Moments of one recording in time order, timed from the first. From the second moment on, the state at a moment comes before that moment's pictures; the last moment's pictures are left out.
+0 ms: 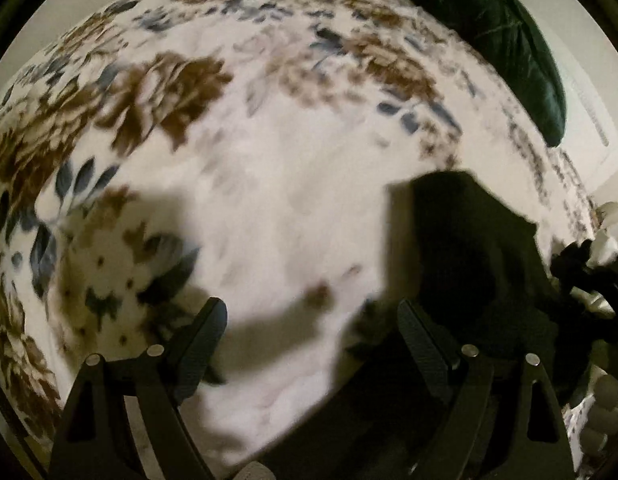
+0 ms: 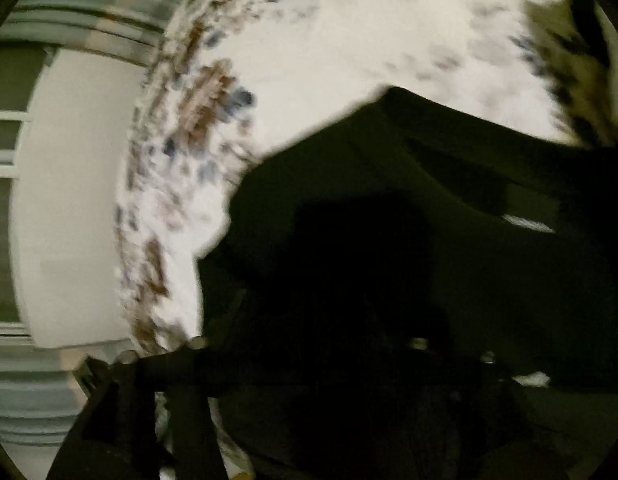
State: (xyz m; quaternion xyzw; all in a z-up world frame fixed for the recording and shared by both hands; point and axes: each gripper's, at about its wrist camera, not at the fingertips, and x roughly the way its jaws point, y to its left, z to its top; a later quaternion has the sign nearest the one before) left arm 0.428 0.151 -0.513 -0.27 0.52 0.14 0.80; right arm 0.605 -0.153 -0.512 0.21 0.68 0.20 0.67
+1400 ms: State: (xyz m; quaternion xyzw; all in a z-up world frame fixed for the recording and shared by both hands) left arm 0.436 0.102 -0.471 -0.15 0.52 0.12 0.83; right arm 0.411 -0.374 -0.457 0.26 0.60 -0.11 0.75
